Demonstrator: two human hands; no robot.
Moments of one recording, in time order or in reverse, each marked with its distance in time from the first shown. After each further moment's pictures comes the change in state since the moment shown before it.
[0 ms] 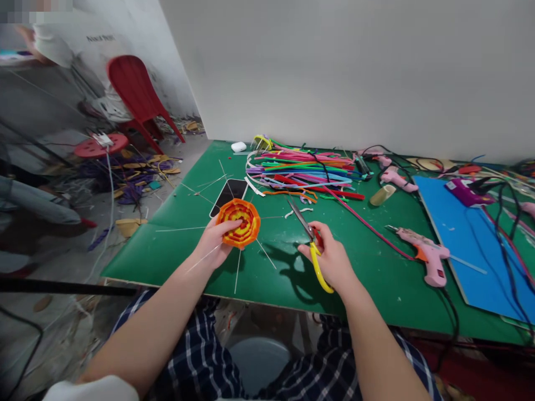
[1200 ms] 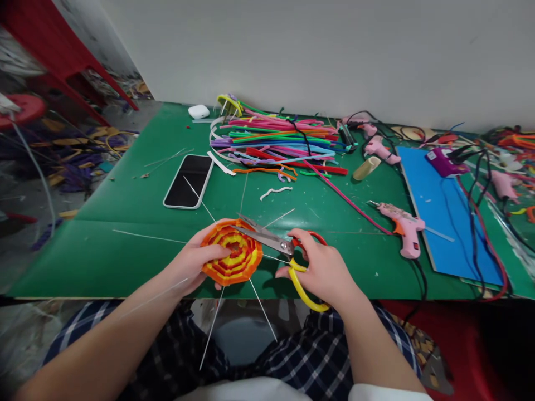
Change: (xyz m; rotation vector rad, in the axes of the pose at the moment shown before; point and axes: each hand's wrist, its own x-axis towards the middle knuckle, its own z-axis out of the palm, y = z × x) left_hand -0.019 -0.030 0.016 0.104 -0.242 -0.418; right_hand -0.029 0.006 -0.019 -0.314 -0.230 0.020
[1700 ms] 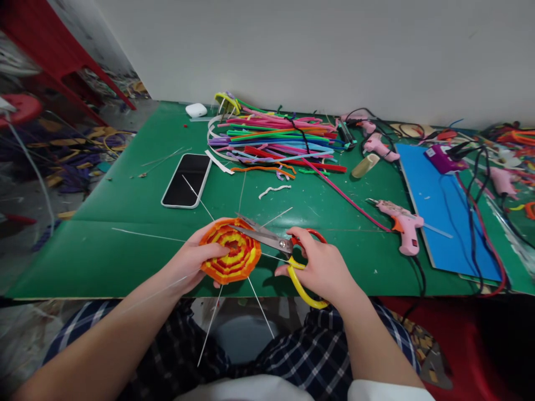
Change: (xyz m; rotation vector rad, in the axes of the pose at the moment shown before) left_hand 0.002 -0.001 -0.002 -0.002 -0.046 0.040; right_hand 0.000 0.002 0.001 -0.046 0.020 -0.009
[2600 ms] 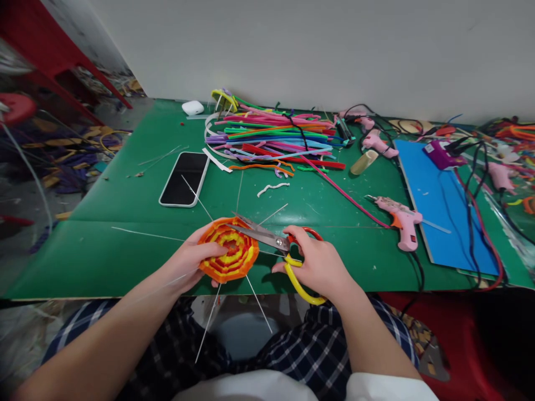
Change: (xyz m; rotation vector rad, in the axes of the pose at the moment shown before) left_hand -0.001 0.001 0.002 0.034 0.076 -0.076; right_hand 0.002 -0.003 0.001 -0.010 -0.043 0.012
